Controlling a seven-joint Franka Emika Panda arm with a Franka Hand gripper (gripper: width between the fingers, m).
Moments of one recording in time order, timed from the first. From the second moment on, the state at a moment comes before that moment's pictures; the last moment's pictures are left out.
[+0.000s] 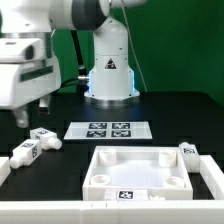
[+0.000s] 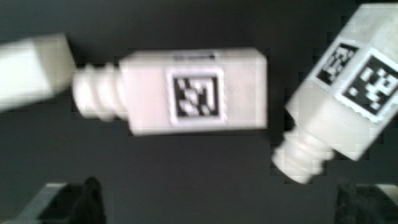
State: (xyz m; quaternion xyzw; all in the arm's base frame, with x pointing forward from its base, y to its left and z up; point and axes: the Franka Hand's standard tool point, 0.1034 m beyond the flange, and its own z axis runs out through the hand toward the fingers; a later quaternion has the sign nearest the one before) arm 0.471 -0.157 0.079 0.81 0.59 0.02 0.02
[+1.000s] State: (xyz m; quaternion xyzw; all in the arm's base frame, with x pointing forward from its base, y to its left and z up) arm 0.486 -0.159 0.073 1.00 0.08 0.05 0.00
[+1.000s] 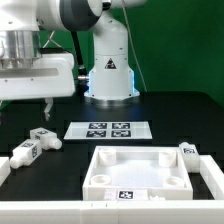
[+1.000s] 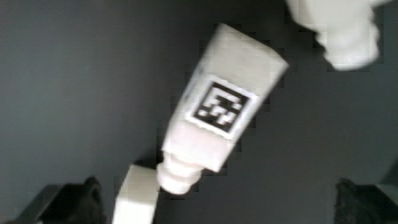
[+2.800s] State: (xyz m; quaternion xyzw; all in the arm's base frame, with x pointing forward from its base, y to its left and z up) arm 0.485 -0.156 0.013 0.99 -0.10 0.03 -0.03
